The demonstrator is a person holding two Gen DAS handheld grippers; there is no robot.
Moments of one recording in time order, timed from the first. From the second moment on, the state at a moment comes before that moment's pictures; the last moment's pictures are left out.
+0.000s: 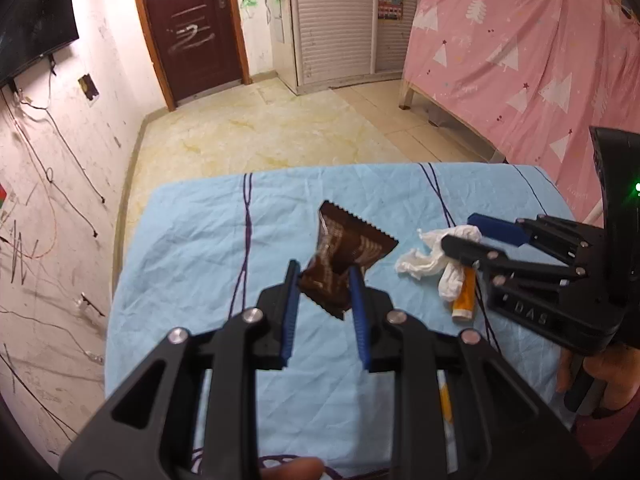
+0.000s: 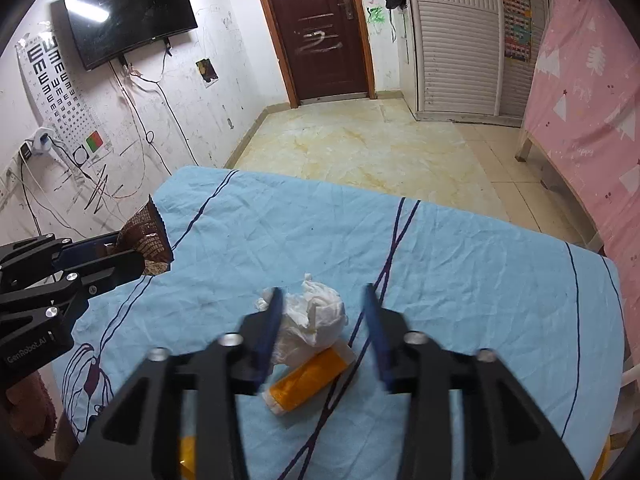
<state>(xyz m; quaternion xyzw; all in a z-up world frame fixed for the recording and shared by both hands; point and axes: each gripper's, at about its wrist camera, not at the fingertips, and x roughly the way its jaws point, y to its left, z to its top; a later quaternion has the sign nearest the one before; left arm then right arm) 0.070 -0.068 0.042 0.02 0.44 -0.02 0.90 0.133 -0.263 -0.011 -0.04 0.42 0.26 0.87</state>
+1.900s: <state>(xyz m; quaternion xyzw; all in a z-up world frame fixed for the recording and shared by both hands) 0.029 -0.255 0.081 0.12 0.40 -0.13 0.90 -0.038 -0.553 0.057 0.10 0.26 0.08 0.96</state>
